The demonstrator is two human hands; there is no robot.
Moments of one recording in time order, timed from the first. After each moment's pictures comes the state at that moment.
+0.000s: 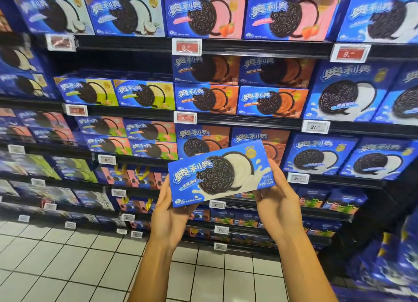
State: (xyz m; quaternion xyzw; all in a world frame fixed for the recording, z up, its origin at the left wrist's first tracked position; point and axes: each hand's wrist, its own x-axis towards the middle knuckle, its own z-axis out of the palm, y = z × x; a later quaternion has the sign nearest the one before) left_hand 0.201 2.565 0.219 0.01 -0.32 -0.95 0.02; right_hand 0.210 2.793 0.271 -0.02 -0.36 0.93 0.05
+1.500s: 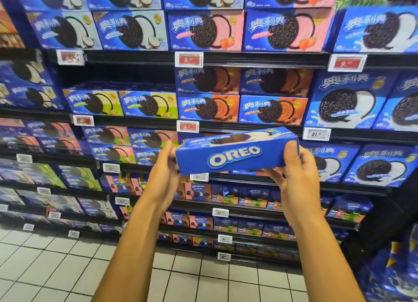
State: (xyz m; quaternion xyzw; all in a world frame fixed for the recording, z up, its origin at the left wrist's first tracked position) left_hand 0.174 2.553 0.327 -0.04 -0.58 -0.82 0.03; right_hand 0.213 2.794 0.342 0.01 -0.57 0.79 0.21
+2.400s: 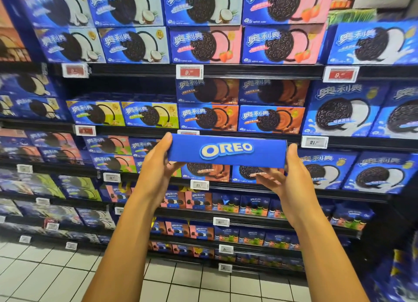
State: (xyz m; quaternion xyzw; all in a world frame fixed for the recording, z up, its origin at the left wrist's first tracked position) left_hand 0.178 2.543 0.368 -0.11 -0.62 -0.77 0.11; right_hand 0.202 2.796 0.354 -0.02 -0.59 0.80 0.13
